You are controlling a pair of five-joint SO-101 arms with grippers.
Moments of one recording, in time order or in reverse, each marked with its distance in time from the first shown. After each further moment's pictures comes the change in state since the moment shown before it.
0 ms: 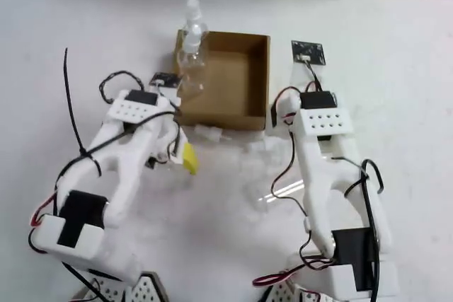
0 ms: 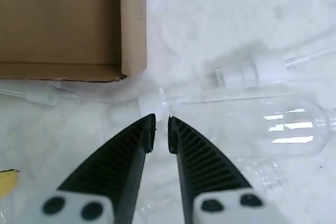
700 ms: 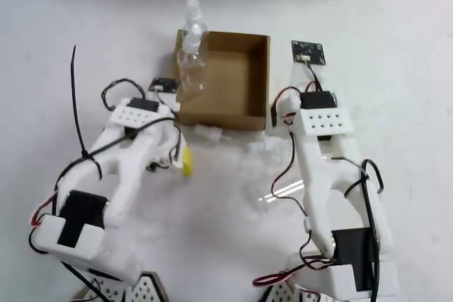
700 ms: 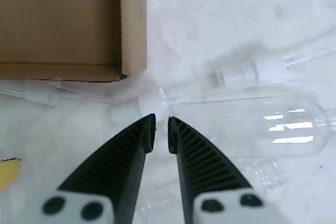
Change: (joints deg) left arm 0.1 0.0 4.7 -6.1 2.4; right arm 0.0 0.0 0.0 0.0 0.0
